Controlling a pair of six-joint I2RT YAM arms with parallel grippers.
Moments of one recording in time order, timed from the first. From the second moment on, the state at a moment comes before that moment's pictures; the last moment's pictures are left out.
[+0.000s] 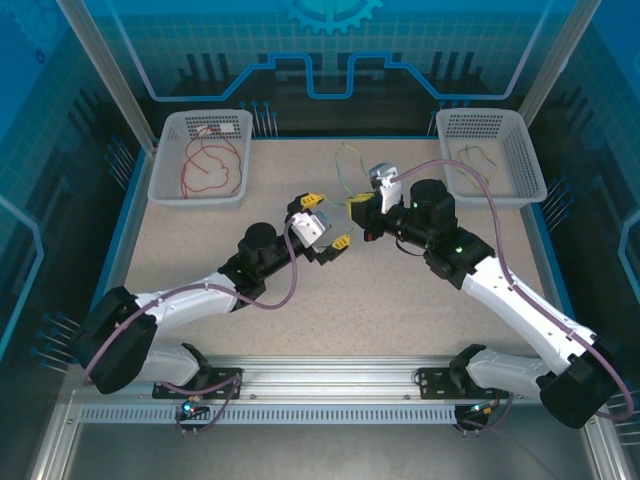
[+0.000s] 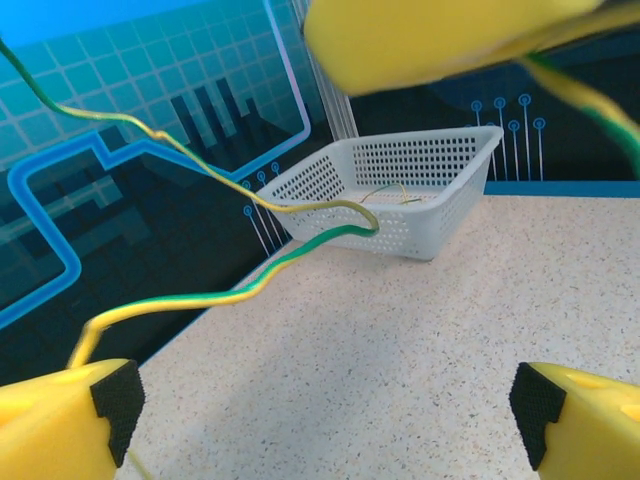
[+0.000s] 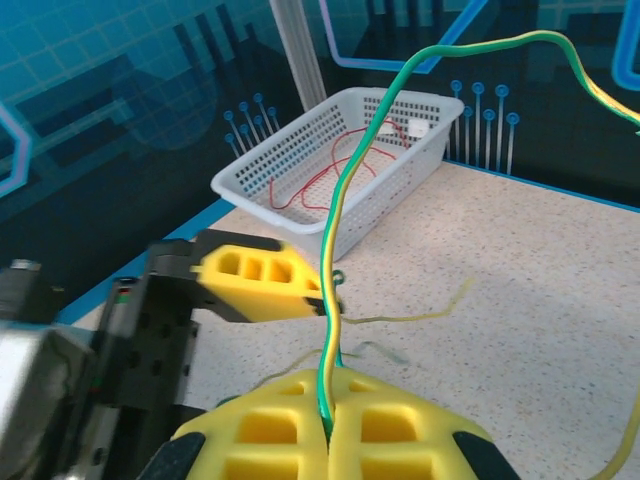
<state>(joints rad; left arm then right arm) -0.68 1.33 0.63 0.70 0.12 0.31 0.59 1.13 1.01 -0.15 -0.24 0.19</state>
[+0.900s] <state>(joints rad) -0.68 1.28 0.63 0.66 0.20 0.31 0.60 1.12 0.99 -0.14 -0.16 0.23</state>
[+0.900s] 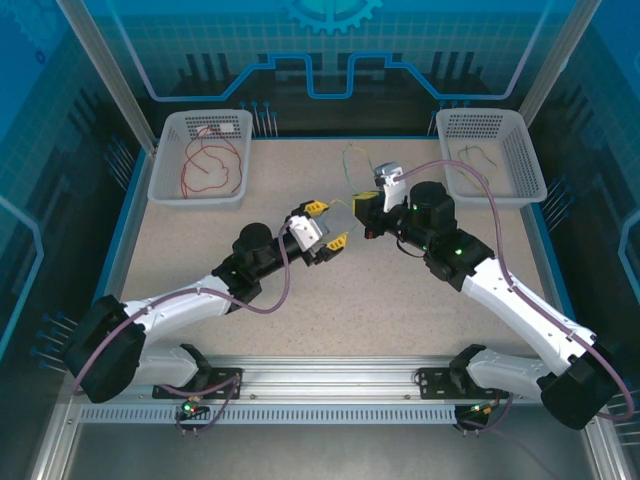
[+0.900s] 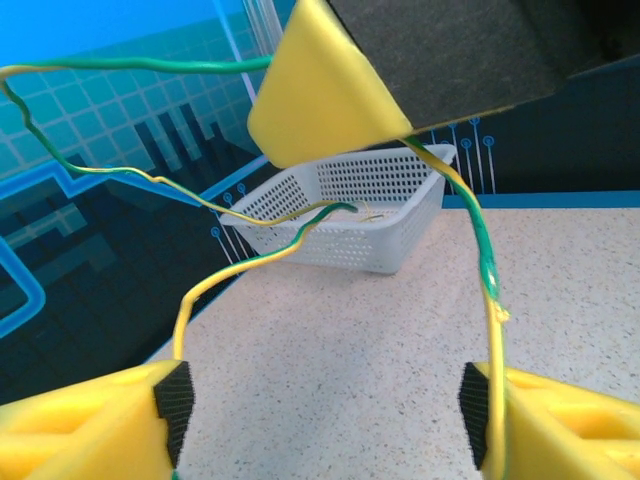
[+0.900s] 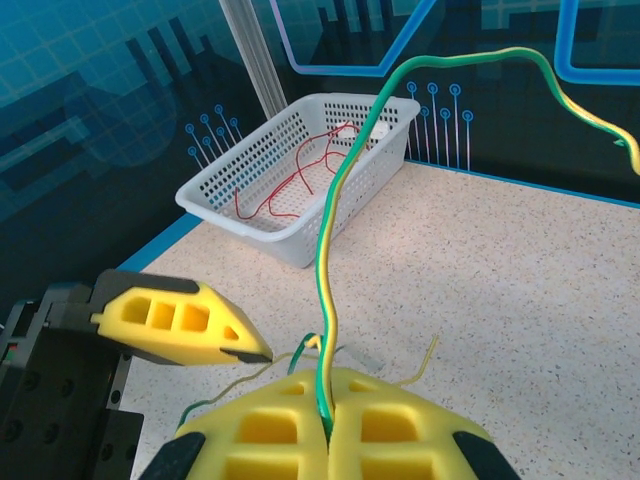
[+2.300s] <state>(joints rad) -0.60 1.32 0.69 0.55 0.30 0.30 0.59 1.11 1.00 -0.23 -0.08 0.19</state>
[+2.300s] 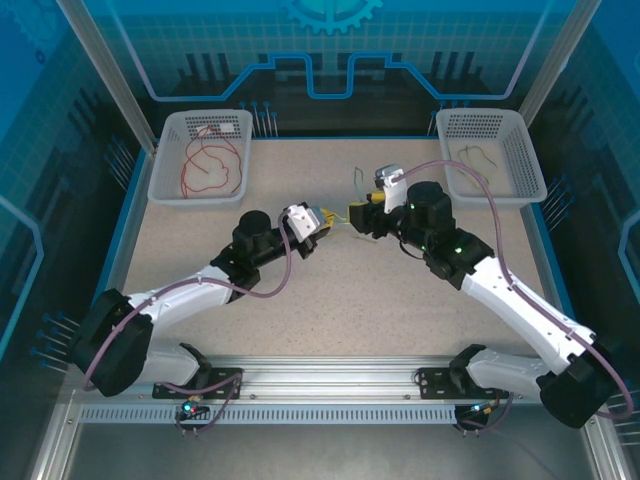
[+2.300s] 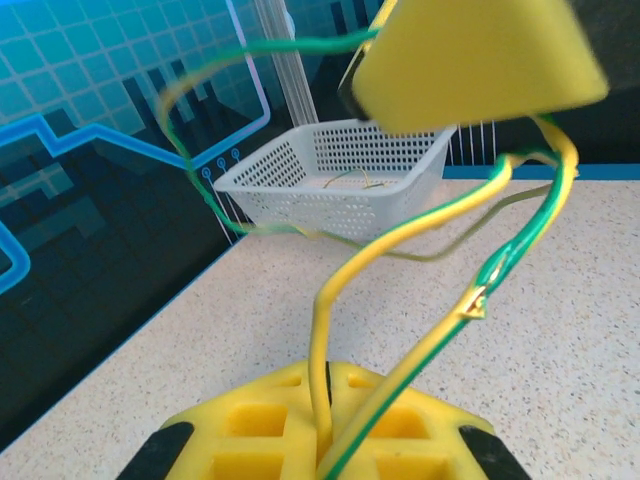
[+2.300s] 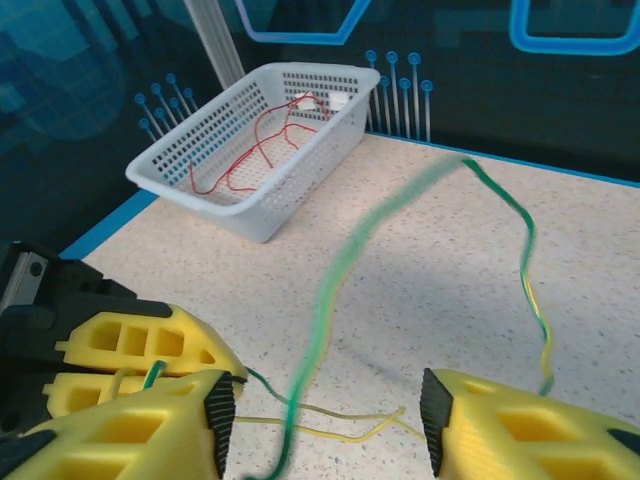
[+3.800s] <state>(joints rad) -0.59 1.24 0.83 0.13 0.43 0.33 0.76 1.06 0.85 -0.03 0.09 -0.81</state>
